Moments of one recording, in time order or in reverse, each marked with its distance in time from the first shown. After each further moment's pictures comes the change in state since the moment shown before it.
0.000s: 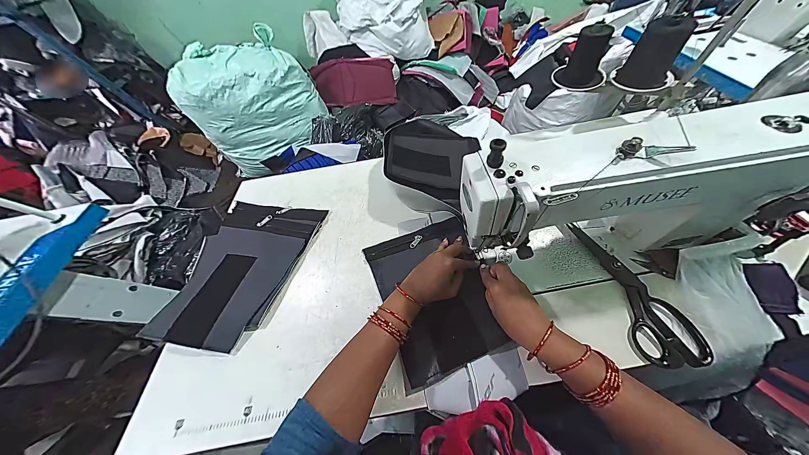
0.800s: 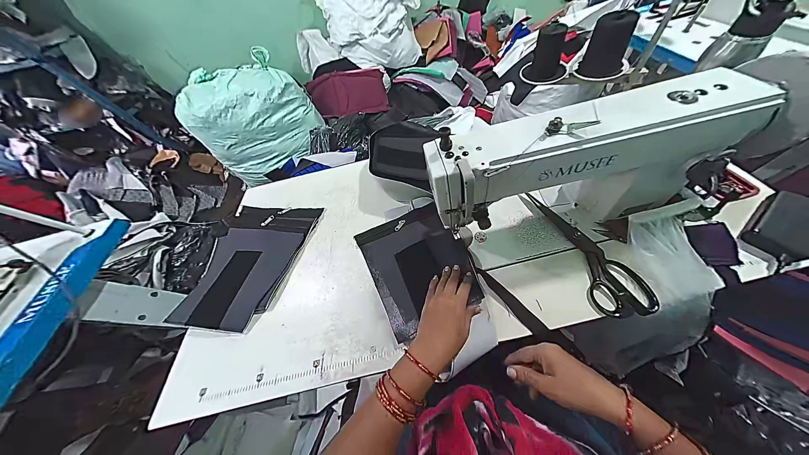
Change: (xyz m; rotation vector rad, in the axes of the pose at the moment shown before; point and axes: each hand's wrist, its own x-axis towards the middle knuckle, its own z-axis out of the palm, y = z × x) left_hand -0.039 0.135 0.048 0.212 -0.155 -0.533; right_hand -0.149 0.084 0.022 0.639 -0.411 -0.023
